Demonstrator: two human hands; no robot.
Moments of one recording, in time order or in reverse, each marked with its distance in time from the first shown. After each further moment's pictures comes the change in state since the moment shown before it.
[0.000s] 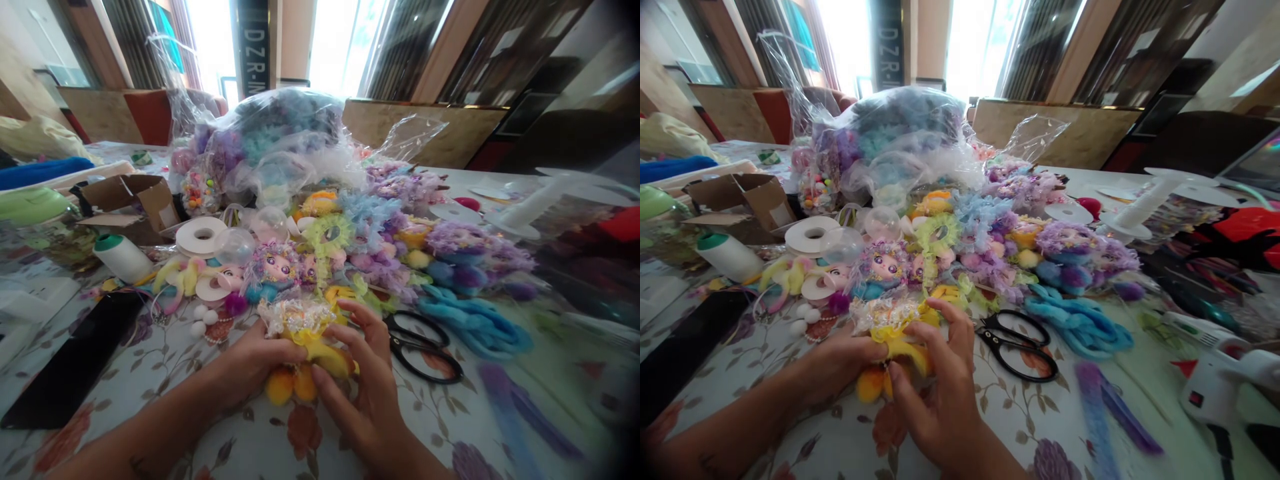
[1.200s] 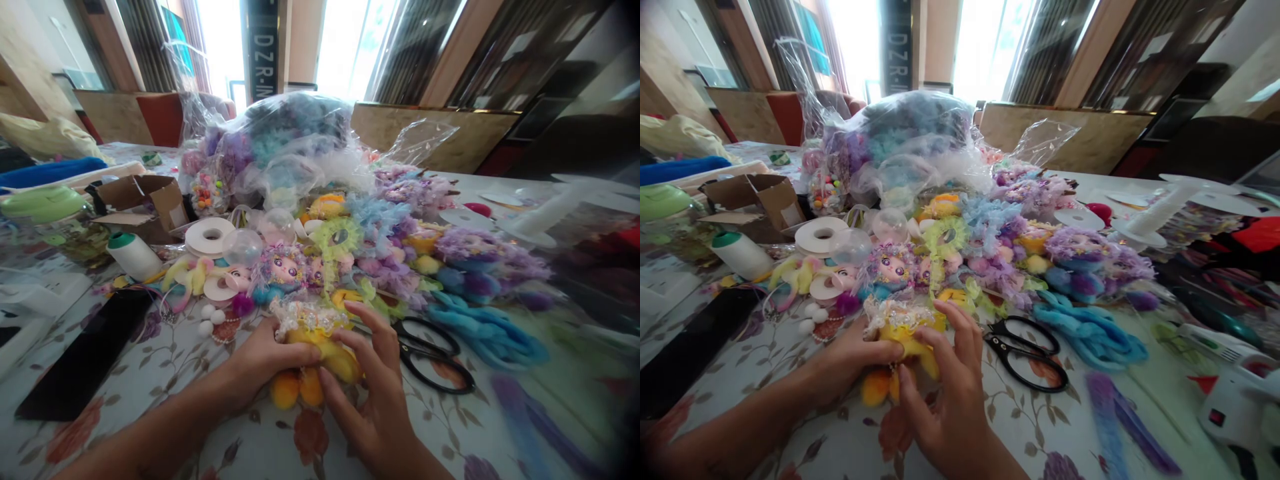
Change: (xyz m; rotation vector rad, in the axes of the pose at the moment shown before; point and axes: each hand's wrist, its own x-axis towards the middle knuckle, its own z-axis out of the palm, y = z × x) left_hand -0.001 -0.002 -0.008 0.224 0.185 0.009; right_hand 0.001 -0.001 0.001 -0.109 0.017 -0.094
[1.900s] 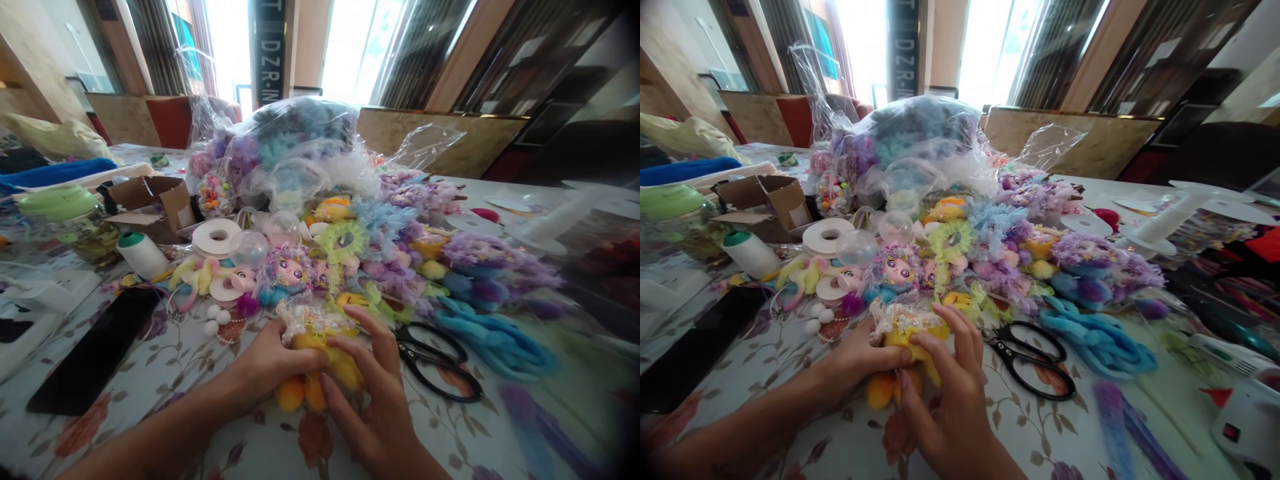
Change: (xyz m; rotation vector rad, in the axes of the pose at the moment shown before) left_hand -0.002 0.010 0.011 0.083 0.013 0.042; right_hand 0.000 0.002 0.002 0.015 -0.055 -0.027
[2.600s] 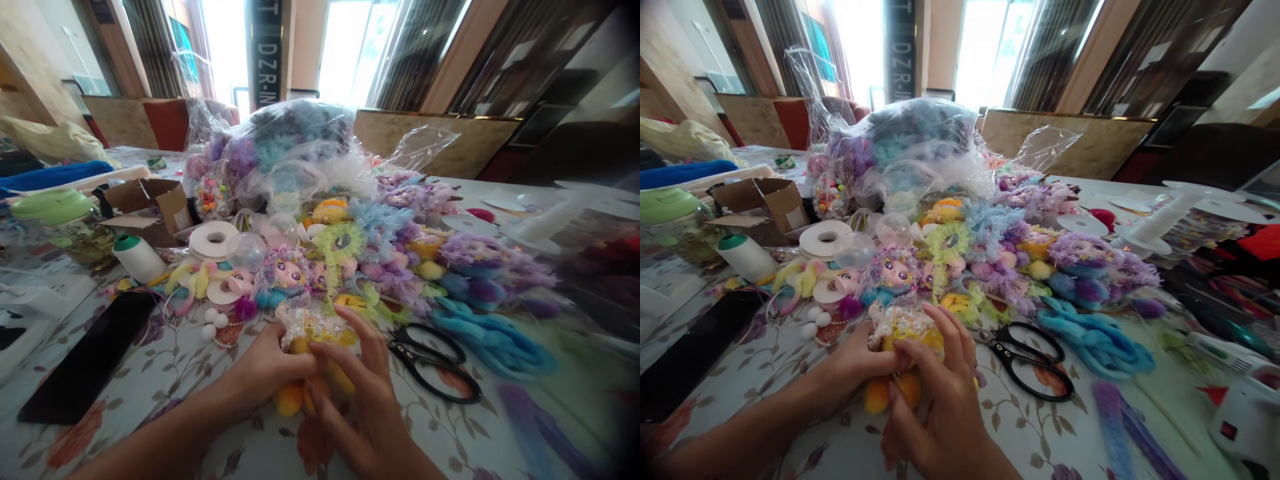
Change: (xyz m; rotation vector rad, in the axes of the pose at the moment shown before) left_hand 0.001 -0.006 -0.004 0.096 0.065 -0.047; right_hand 0.000 -0.002 0.001 -0.010 -0.083 -0.023
